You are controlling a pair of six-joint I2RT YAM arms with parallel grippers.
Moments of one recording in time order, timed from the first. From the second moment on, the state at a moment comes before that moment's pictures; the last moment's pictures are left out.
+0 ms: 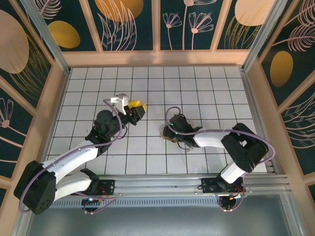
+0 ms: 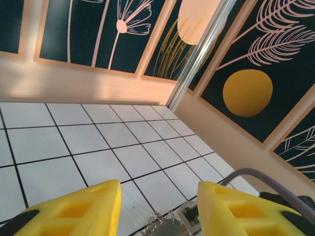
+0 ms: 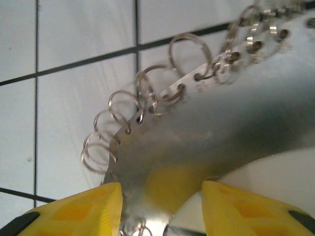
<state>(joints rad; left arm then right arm) -0.59 1.09 0.51 0.57 0.16 -0.46 0.79 1.62 0.67 0.09 0.05 0.86</state>
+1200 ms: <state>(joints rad) -0.59 1.15 0.54 0.46 0.21 -0.42 0.64 1.31 0.45 0.10 -0.05 0.65</state>
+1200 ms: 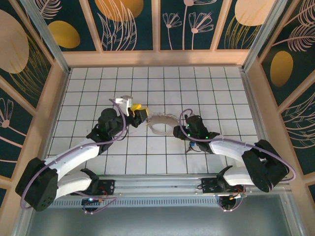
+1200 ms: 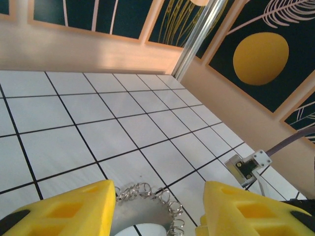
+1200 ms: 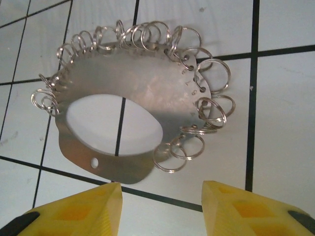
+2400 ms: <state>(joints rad) -0.59 1.30 0.60 0.52 0.28 -0.46 0.57 1.53 0.53 0.24 -0.20 0.57</state>
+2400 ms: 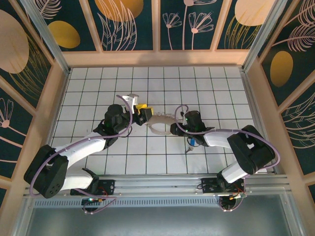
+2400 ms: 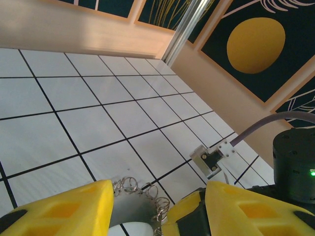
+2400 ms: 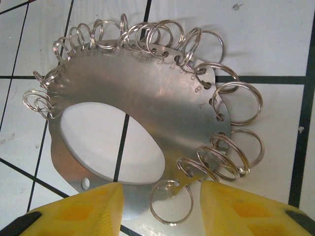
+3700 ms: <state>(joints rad) -0.59 1.35 0.62 0.53 0.32 -0.46 0.76 1.60 0.65 0.04 0.17 0.30</state>
